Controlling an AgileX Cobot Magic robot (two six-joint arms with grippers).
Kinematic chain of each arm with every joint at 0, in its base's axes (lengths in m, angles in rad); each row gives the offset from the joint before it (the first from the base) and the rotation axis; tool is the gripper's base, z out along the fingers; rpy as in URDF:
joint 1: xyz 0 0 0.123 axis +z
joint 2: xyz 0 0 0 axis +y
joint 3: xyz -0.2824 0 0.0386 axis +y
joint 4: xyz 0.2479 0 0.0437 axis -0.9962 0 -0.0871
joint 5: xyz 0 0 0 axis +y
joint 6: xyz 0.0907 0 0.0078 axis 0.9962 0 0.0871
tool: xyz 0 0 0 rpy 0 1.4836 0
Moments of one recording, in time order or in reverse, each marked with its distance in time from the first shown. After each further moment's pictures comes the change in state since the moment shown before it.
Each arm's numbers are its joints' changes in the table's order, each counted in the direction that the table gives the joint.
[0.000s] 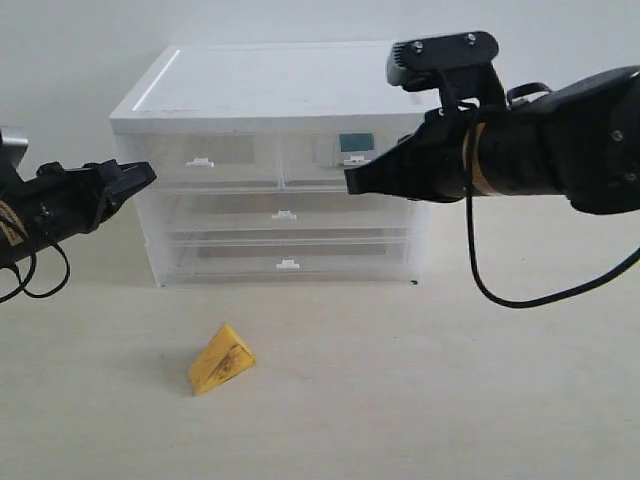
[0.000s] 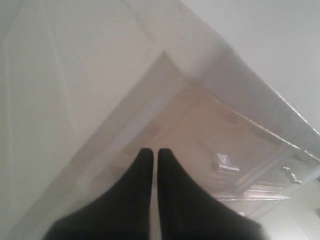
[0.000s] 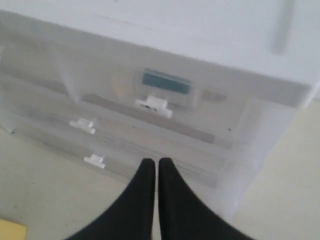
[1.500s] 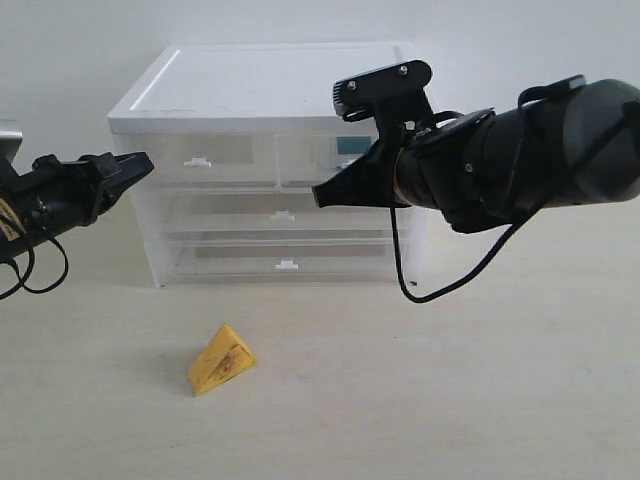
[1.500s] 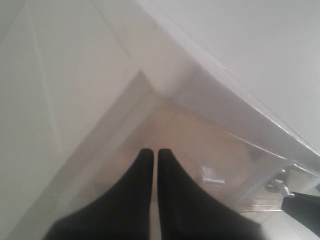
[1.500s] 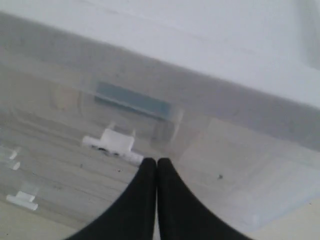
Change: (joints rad) left arm 0.000 -0.008 0.000 0.025 -0.035 0.026; right arm 0.121 0.241 -0.178 -0.023 0.326 -0.053
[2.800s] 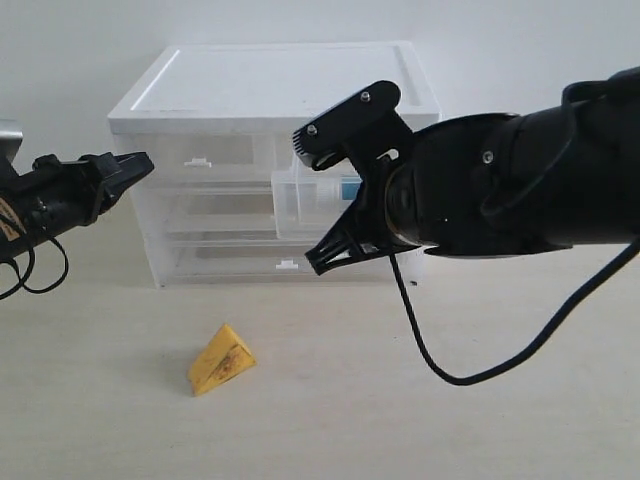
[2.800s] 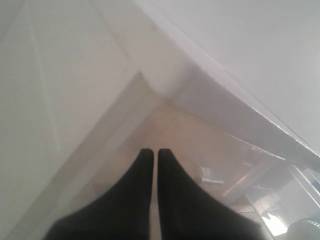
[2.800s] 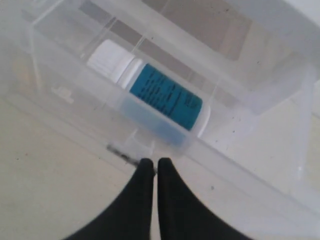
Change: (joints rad) left arm 0.000 0.000 0.000 0.000 -0.004 0.000; right arm 0.188 -0.187 0.119 -0.523 0.204 -0.666
